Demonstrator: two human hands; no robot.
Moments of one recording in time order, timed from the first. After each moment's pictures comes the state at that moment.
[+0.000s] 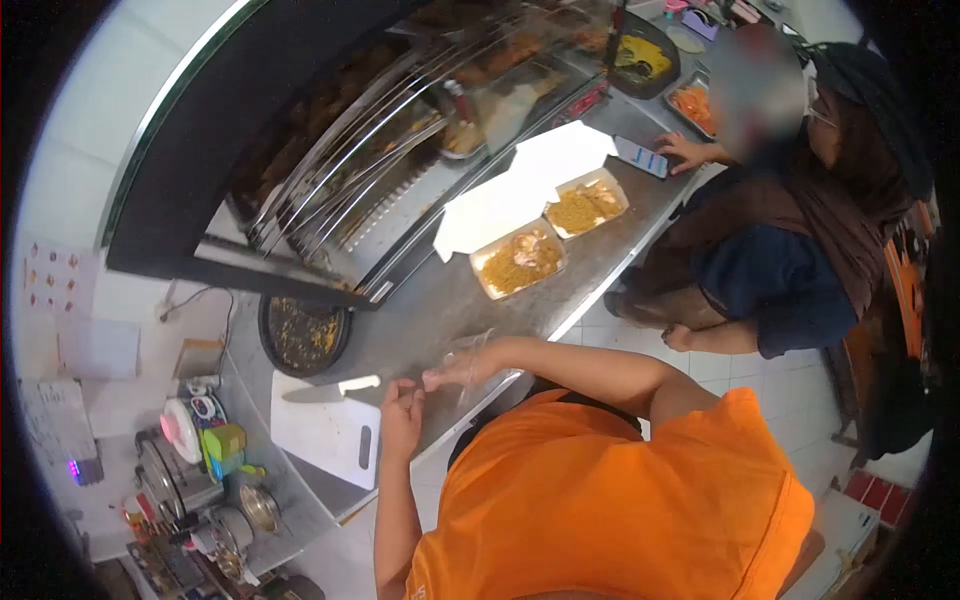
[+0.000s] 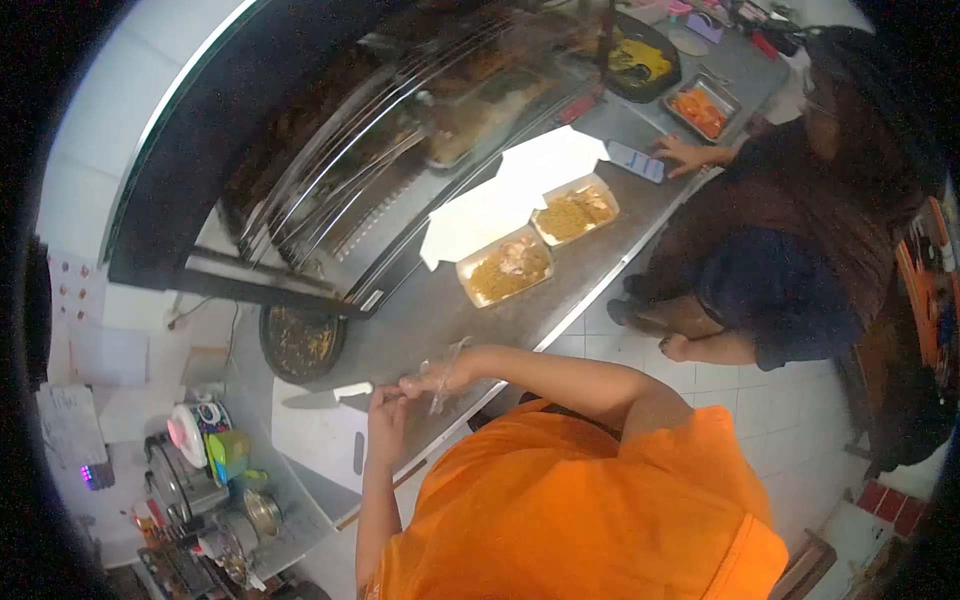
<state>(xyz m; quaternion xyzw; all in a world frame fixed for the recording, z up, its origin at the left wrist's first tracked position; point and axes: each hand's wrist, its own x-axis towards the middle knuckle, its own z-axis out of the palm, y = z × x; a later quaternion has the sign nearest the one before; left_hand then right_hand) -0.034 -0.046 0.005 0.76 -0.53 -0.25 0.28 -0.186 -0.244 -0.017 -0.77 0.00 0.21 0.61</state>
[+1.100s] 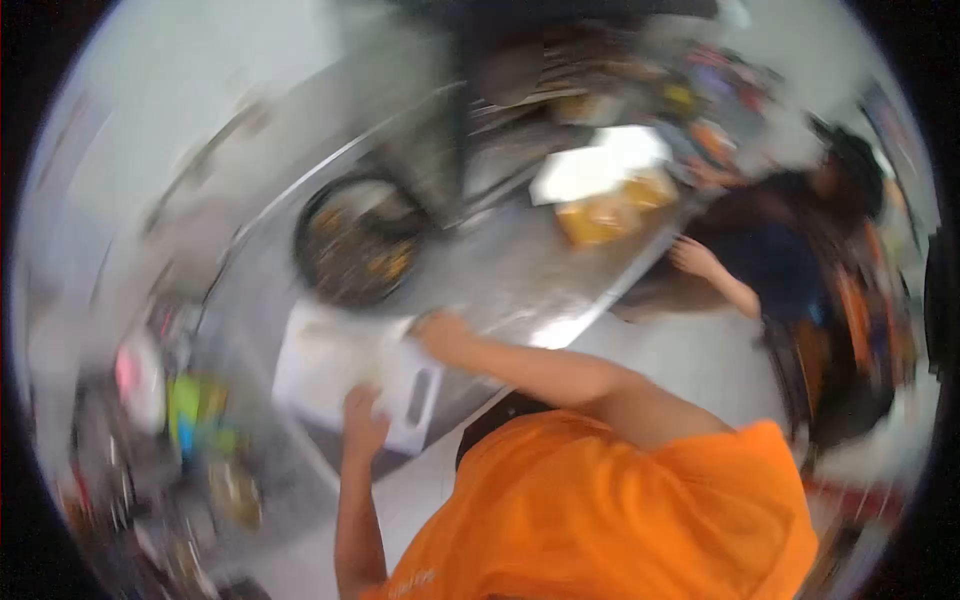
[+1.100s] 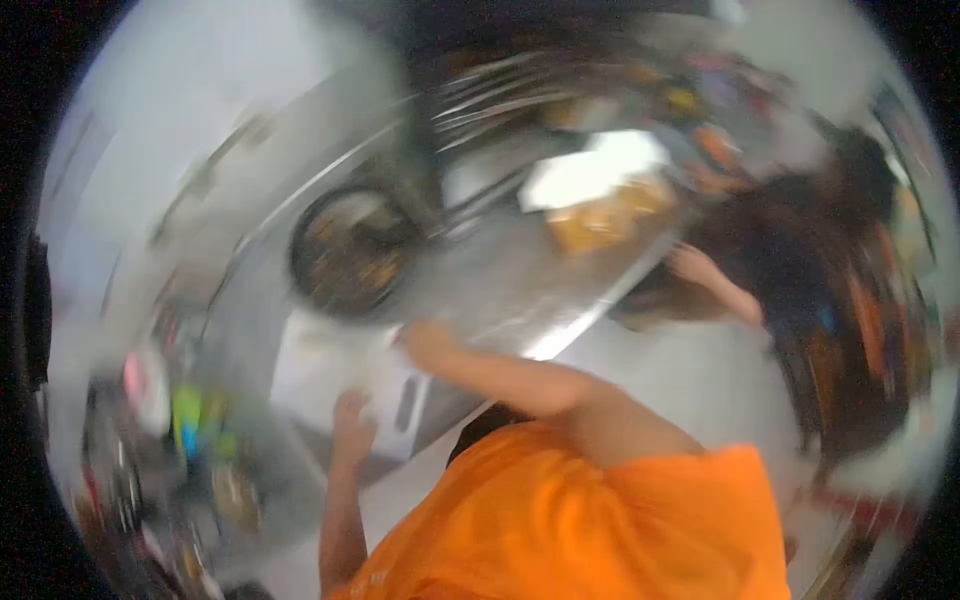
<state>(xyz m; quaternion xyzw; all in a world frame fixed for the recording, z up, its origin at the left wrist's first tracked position) 0.232 0.210 -0.090 0.78 -0.56 -0.17 0.24 0.081 -0.042 -0.132 -0.95 0.25 -0.02 0.20</state>
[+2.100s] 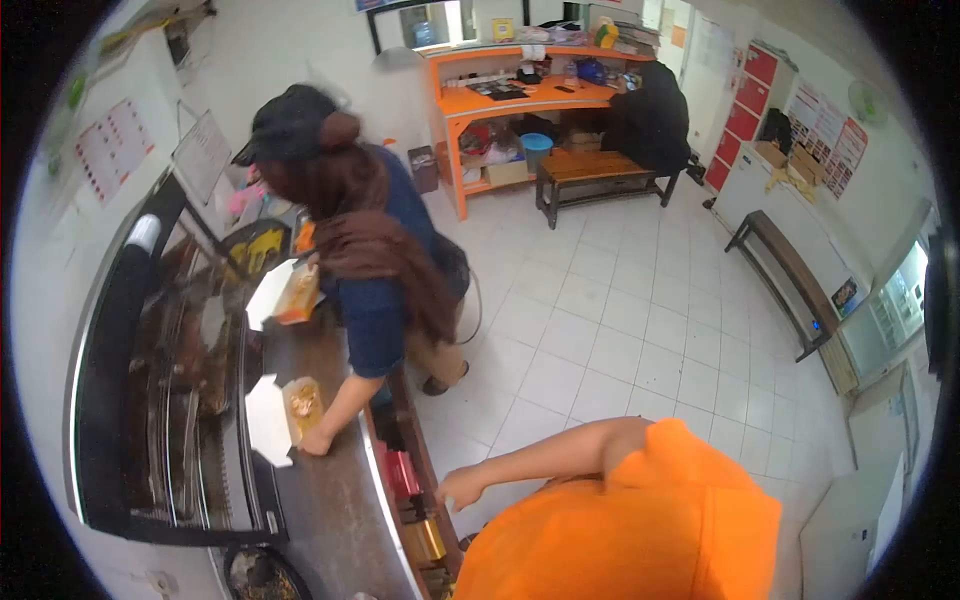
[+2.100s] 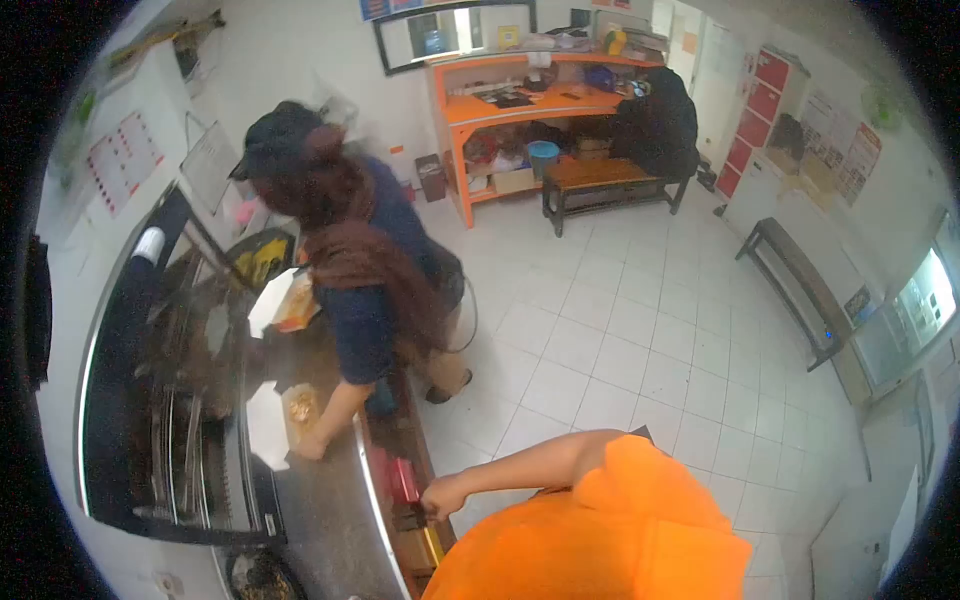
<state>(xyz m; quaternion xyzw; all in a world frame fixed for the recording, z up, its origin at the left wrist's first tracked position) 0.075 0.097 -0.093 0.69 -0.61 0.02 0.40 -0.349 0.020 -0.103 -0.80 0.43 -0.05 0.41</state>
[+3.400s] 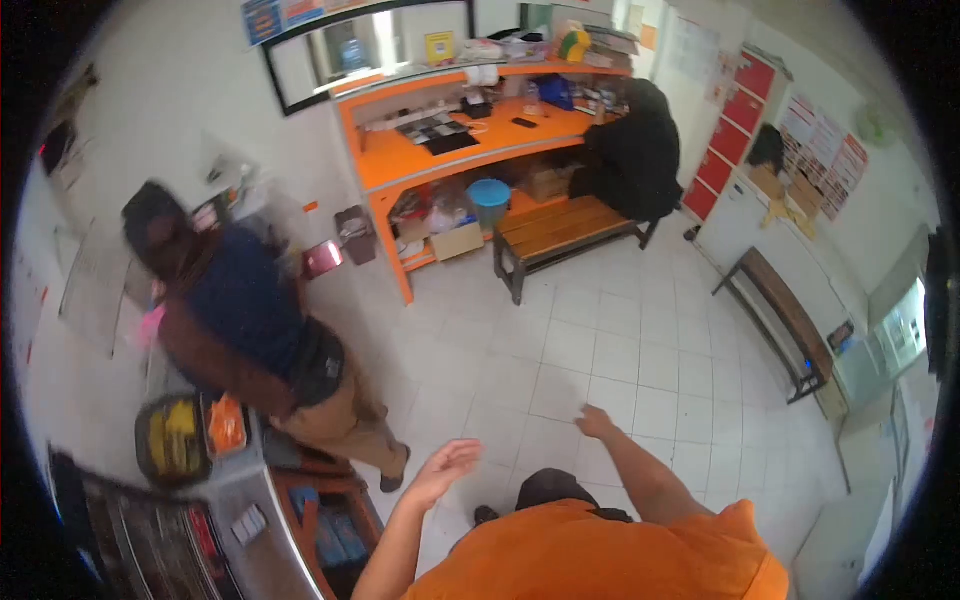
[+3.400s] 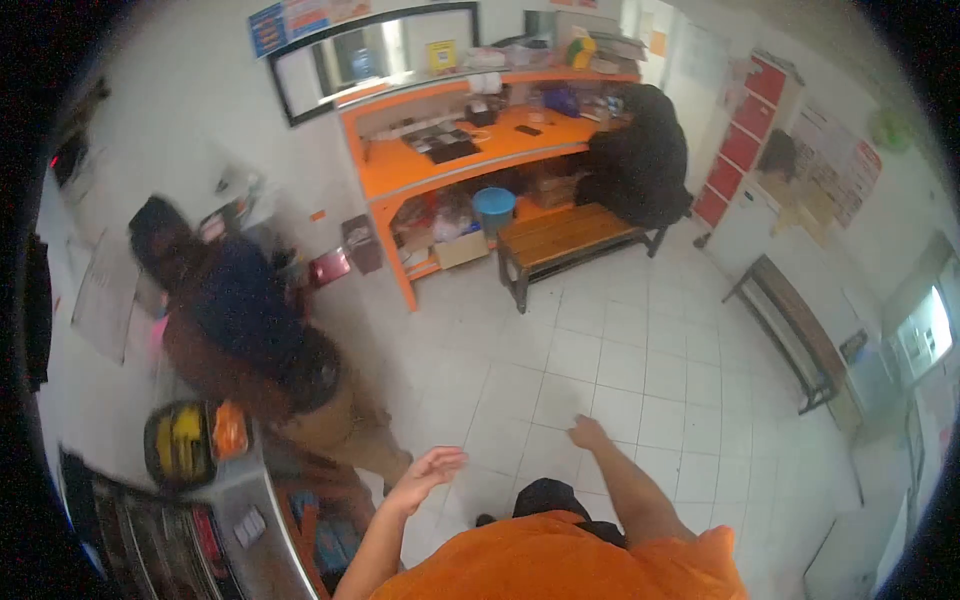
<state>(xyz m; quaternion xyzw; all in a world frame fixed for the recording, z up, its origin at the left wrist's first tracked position) -0.849 -0.319 0.018 0.14 -0.58 -0.79 -0.09 -1.158 0.017 -0.234 -0.22 0.94 -0.11 0.24</state>
